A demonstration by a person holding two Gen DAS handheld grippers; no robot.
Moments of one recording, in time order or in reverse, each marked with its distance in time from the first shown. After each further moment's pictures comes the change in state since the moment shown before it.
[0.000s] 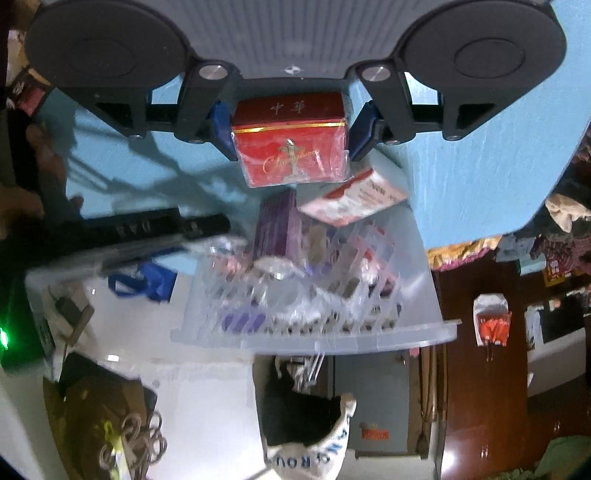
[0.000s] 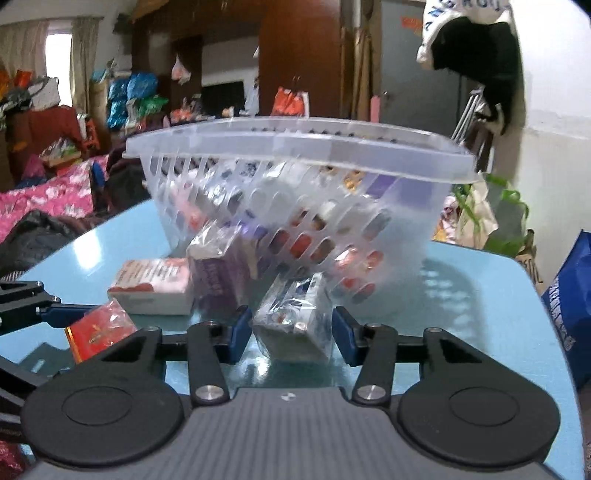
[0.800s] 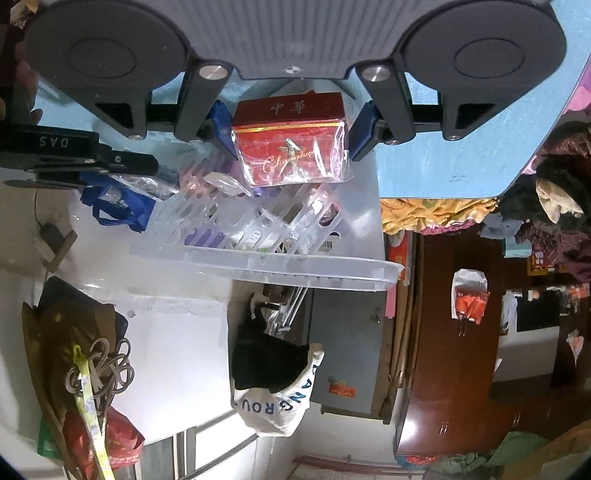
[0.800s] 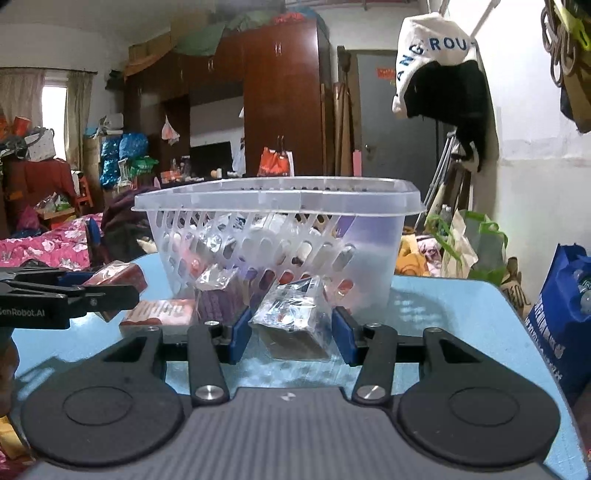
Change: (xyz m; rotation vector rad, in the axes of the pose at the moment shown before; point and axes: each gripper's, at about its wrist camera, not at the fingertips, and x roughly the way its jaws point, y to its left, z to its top) left arm -0.005 0.041 0.016 -0.106 -0.166 0.023; right arm -0.028 0.001 -0.010 0.037 -0.210 -0.032
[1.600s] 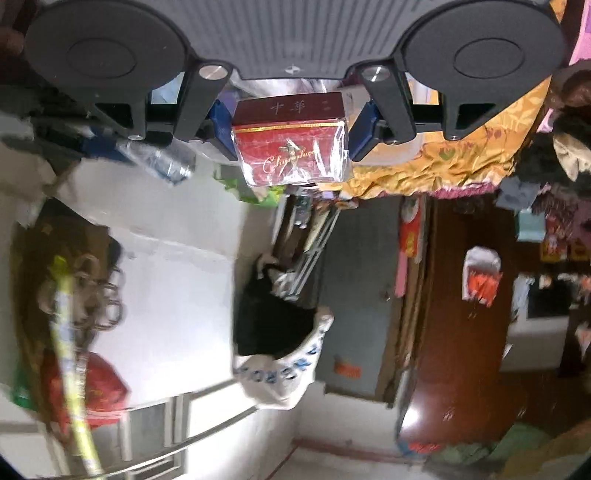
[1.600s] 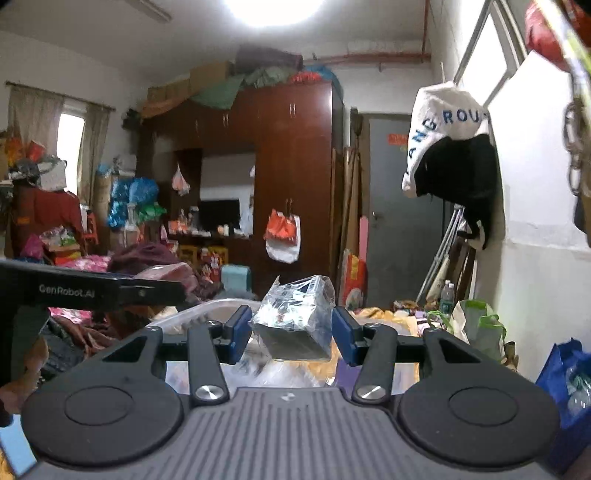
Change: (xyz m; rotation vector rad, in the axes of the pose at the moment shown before) left arm 0.048 0.001 0.154 -0.058 -0.035 -0.034; right arm 0.024 0.000 0.129 -0.066 -0.129 0.001
